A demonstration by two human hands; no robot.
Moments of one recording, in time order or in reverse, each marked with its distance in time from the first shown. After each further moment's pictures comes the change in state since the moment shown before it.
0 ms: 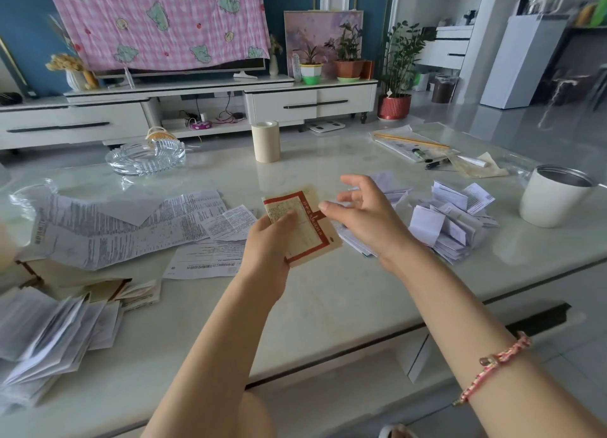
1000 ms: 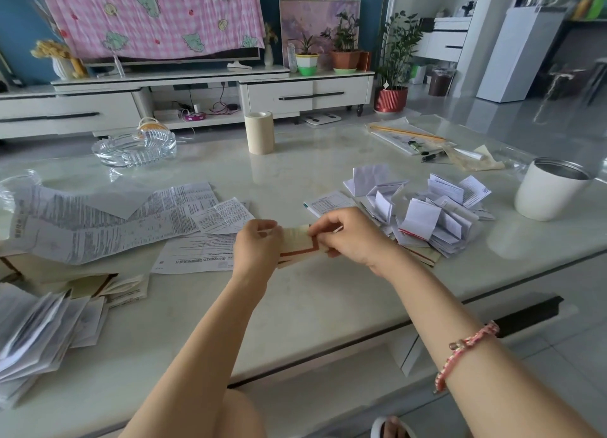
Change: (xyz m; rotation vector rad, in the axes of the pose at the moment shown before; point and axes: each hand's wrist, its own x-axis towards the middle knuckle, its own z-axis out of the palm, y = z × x) left_hand 0.031 -0.030 -0.020 0.543 0.248 0.100; right_hand 0.011 0.036 0.011 -0.194 -0.196 0.047
